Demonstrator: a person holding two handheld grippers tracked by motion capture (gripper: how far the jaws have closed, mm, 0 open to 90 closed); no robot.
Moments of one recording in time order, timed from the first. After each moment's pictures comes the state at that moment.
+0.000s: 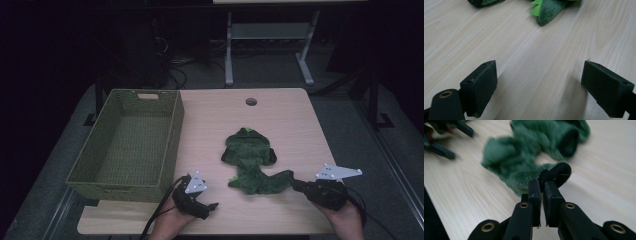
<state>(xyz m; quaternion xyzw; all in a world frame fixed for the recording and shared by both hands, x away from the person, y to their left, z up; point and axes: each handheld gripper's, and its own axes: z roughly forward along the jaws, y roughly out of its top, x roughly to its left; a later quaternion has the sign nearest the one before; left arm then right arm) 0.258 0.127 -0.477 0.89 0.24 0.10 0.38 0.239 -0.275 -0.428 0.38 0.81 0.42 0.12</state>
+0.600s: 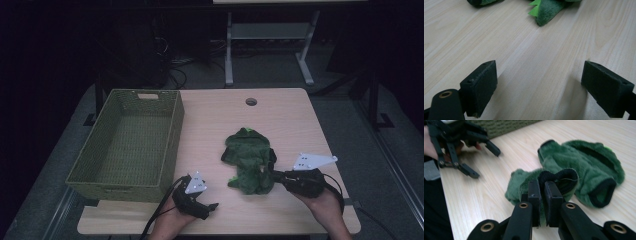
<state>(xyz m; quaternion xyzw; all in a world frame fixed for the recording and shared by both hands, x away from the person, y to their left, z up) 0.257 0.127 -0.478 0.89 0.24 0.10 0.38 0.262 -0.224 -0.404 0.30 0.83 0.45 0.11</state>
